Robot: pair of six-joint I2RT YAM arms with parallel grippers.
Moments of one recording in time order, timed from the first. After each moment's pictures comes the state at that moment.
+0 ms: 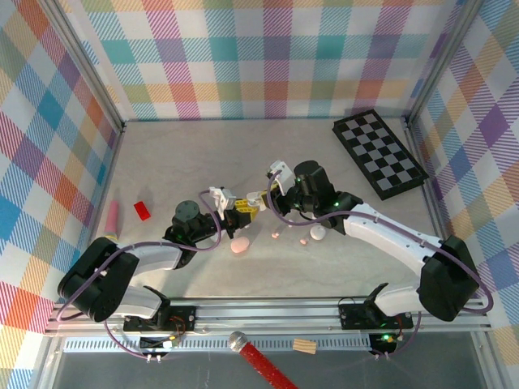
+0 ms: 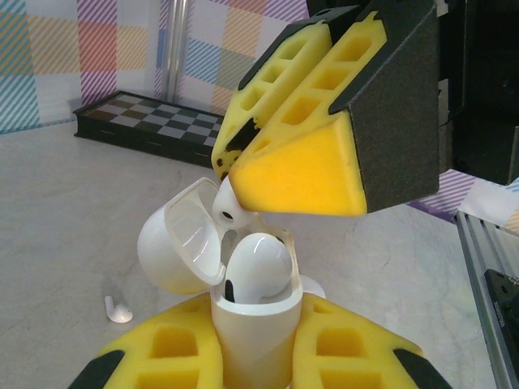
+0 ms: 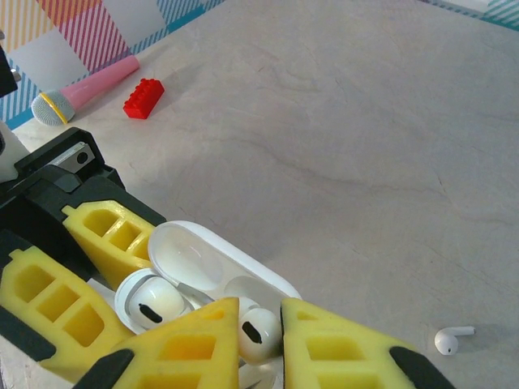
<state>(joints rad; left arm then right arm) -0.52 1.37 0.36 0.98 0.60 -0.19 0.74 1.35 0.97 -0.15 -0.25 0.05</state>
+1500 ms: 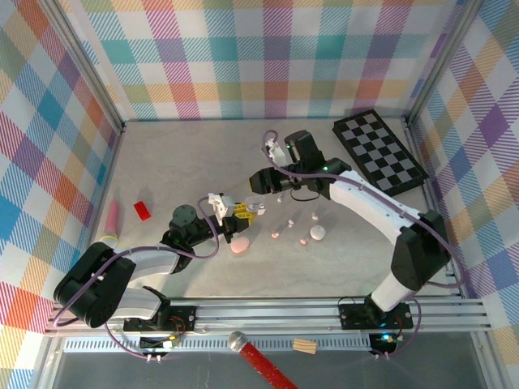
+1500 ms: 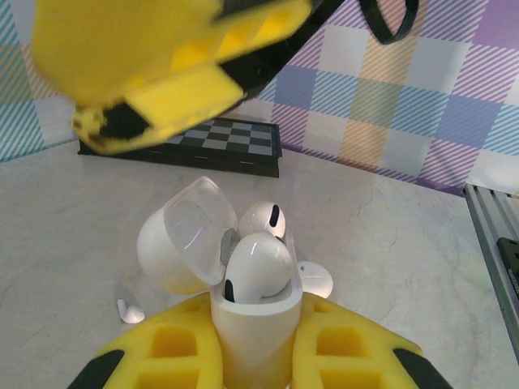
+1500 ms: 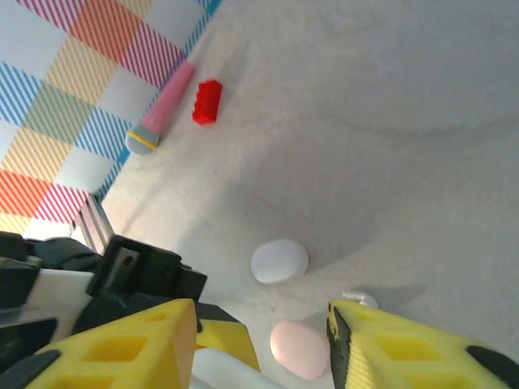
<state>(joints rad) -0.52 1.33 0.31 0.99 0.62 -0.07 0.64 1.62 1.37 -0.48 -0.55 0.34</state>
